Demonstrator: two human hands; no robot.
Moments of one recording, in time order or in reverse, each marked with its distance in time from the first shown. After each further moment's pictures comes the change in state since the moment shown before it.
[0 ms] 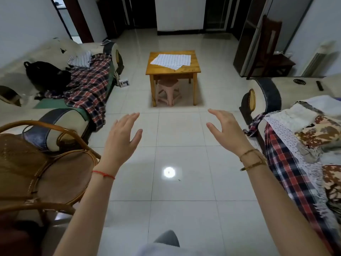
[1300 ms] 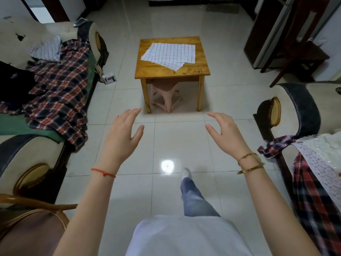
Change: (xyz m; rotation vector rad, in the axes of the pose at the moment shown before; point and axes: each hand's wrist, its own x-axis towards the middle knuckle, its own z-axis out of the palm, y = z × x) left_hand 0.482 -0.182 0.167 -0.015 -0.148 -0.056; right_hand 0.480 0.160 0.136 0.033 -0.099 0.156
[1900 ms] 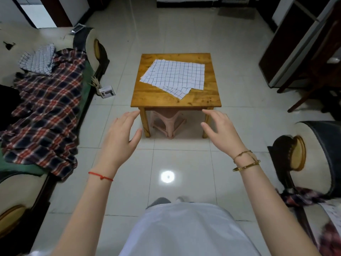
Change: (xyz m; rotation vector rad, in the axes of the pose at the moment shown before) left_hand 0.354 -0.073 0.060 0.007 0.010 -0.067; right_hand 0.389 0.065 0.010 0.003 -0.029 -0.077
